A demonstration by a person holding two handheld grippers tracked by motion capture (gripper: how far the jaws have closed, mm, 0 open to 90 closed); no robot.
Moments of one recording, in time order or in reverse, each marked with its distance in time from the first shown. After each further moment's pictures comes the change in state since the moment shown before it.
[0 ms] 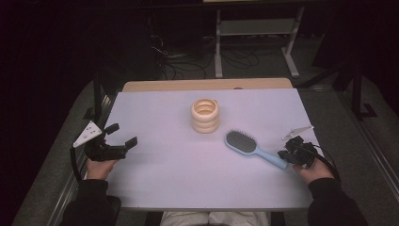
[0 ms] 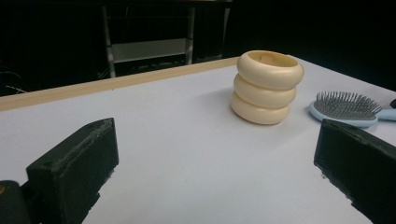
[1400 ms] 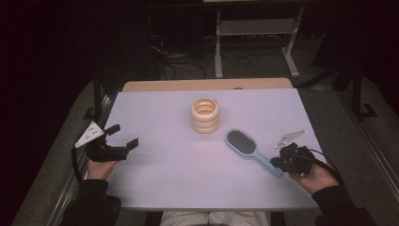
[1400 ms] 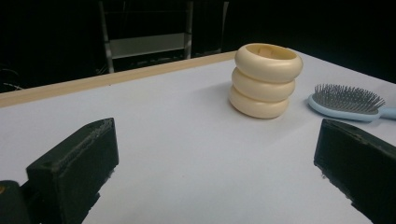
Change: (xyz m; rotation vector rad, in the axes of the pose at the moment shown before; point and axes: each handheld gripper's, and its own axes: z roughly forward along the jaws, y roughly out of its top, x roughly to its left) left arm -0.002 -0.001 0.001 0.026 -0.003 0.014; right arm 0.046 0.018 -0.039 0.005 0.099 -0.167
